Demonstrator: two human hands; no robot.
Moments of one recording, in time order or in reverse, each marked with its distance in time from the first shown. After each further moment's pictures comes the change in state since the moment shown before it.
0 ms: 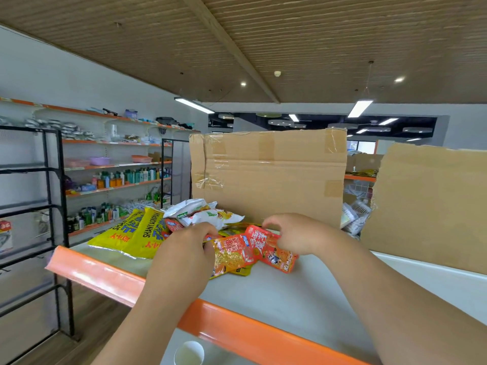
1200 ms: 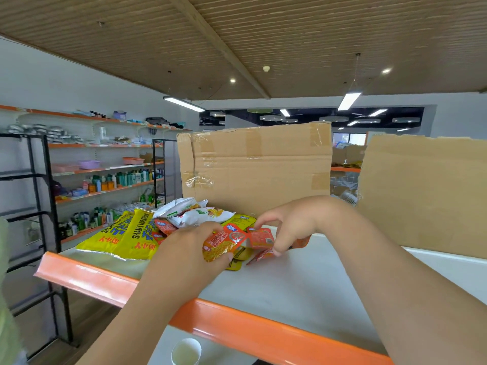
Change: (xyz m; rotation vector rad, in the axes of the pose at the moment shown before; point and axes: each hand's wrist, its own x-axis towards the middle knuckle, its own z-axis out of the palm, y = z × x) left_hand -0.001 0.005 0.002 0.038 -0.116 0.173; right_hand -0.027 -0.004 -0.045 0.063 -0.391 0.030
